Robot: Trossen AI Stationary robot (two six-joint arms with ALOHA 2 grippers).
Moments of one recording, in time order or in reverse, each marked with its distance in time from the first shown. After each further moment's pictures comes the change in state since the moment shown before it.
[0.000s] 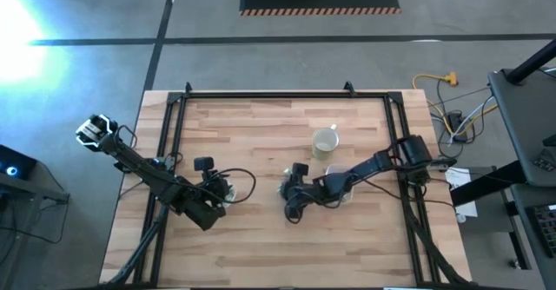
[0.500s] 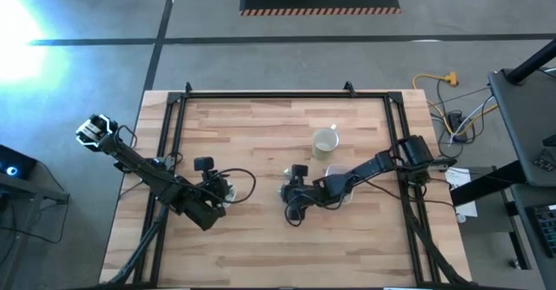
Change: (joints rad) left arm 0.000 0.000 0.000 0.001 0.000 0.000; right arm 0.014 -0.011 0.013 -0.043 0.001 -0.065
